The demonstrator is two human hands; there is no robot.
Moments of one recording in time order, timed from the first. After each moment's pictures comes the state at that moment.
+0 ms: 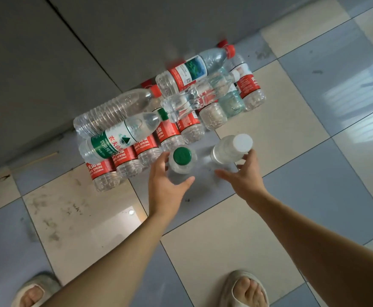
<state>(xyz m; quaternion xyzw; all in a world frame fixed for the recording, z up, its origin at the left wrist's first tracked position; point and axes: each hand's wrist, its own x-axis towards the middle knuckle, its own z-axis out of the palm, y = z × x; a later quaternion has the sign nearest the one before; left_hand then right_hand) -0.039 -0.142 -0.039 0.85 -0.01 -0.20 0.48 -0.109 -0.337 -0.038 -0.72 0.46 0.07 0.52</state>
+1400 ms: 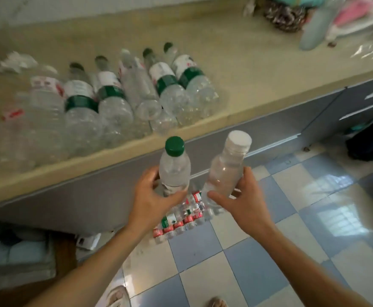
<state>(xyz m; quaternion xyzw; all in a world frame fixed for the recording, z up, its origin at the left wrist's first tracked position) 0.059 -0.064 0.671 0.80 -0.13 -0.10 0.58 -0.037 -0.272 0.693 -0.78 0.22 -0.07 0.58</state>
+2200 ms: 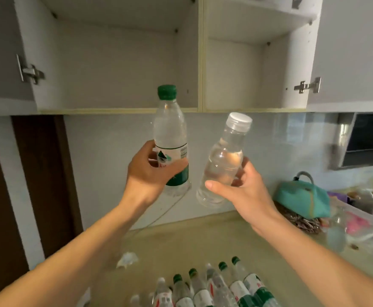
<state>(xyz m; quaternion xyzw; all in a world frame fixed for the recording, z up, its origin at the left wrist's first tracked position) 0.249 0.092 1.207 0.71 -0.25 0.24 0.61 0.172 -0.117 1.177 -0.75 -0.06 -0.30 0.58</state>
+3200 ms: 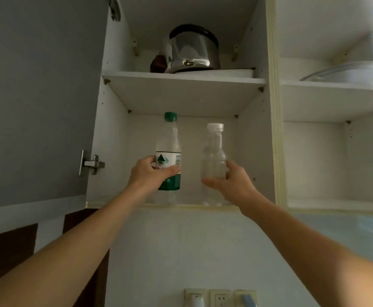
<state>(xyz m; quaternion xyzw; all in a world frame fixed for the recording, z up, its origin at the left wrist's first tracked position) 0.461 0.191 1.403 0.76 -0.15 0.34 0.54 0.451 -0.036 1.393 -0.77 -0.17 -0.28 0.54</state>
